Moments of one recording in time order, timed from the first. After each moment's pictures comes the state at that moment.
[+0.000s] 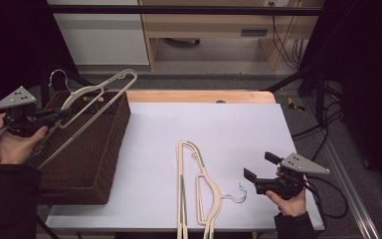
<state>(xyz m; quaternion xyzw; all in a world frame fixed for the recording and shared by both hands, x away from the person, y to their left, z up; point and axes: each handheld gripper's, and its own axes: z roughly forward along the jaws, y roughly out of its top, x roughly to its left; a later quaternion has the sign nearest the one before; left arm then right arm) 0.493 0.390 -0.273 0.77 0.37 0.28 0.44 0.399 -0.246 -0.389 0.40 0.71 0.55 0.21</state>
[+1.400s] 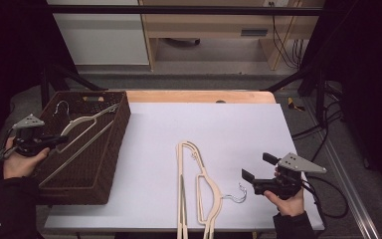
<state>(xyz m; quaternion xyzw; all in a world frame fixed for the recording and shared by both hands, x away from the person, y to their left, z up) 0.501 0.428 -0.365 0.78 0.46 0.22 0.37 0.401 -0.242 -0.391 0.40 0.71 0.54 0.20</state>
